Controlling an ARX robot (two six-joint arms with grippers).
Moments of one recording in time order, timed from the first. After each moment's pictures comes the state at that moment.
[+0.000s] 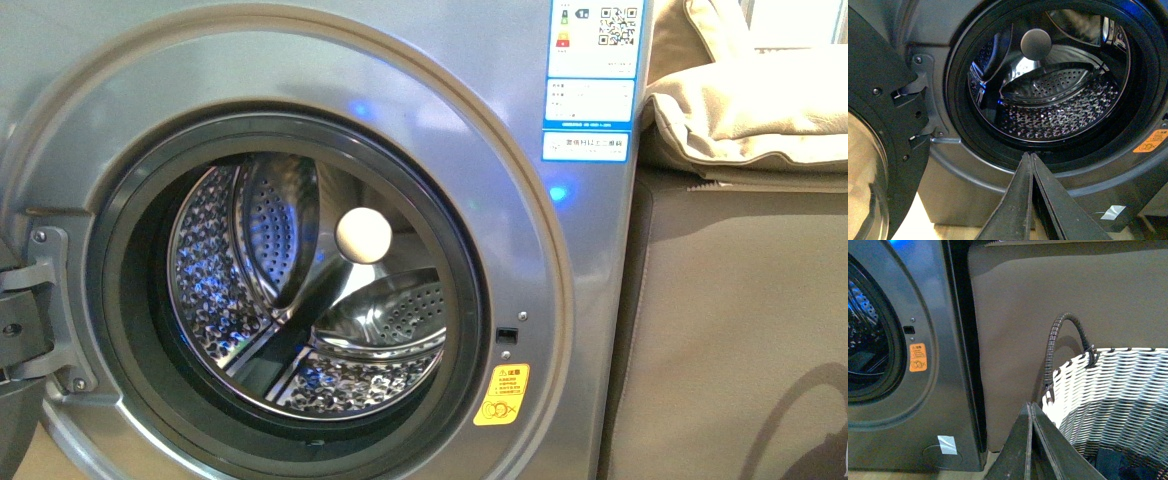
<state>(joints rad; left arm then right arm) -0.12 0.60 0.32 0.26 -0.12 0.00 0.00 0.00 0.01 0.00 0.00 0.00</state>
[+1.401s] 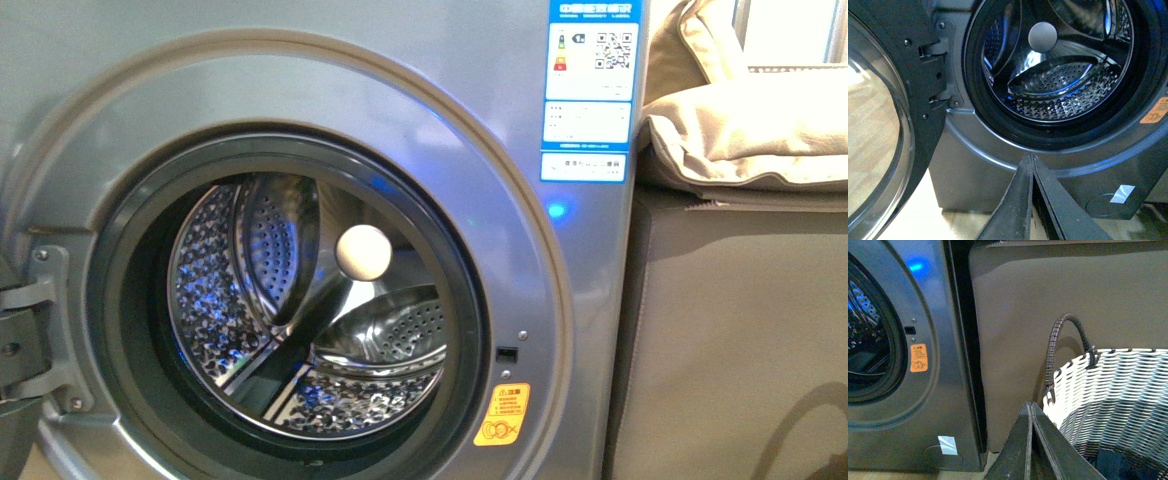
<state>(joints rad) 0.00 0.00 0.01 0.00 0.00 0.00 0.00 0.00 0.01 0.00 0.00 0.00</state>
